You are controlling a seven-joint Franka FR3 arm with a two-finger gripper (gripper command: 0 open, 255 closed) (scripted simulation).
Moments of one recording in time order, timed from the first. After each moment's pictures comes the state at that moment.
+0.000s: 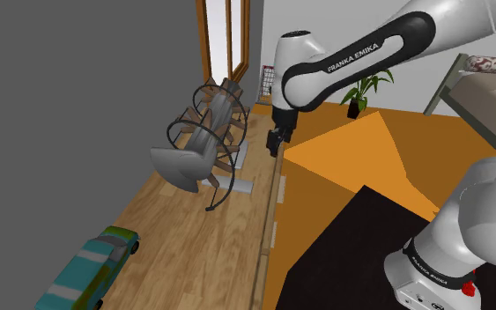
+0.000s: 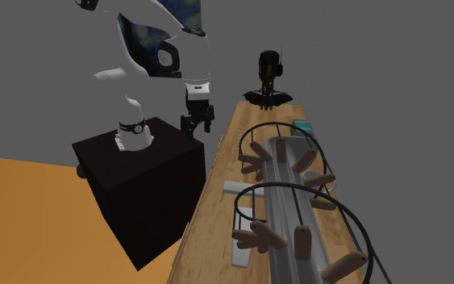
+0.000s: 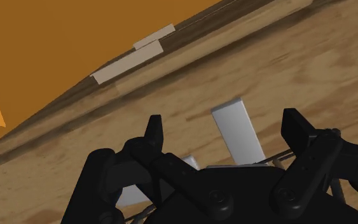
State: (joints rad) arm 0.11 -0.11 0.00 -2.36 -0.02 2.24 -0.08
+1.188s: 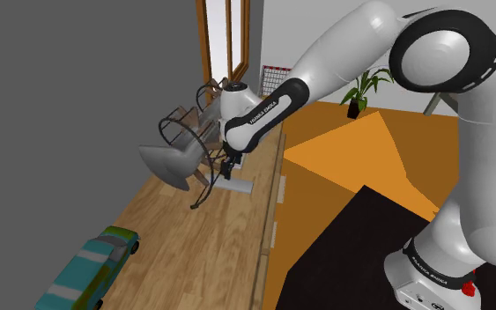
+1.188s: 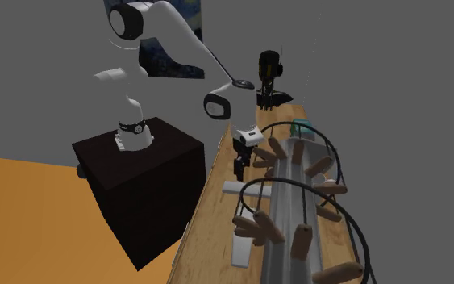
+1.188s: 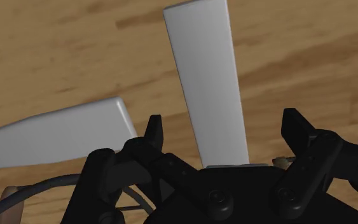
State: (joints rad) arm 0.17 0.50 0.06 -1.95 -0.04 2.50 -0.16
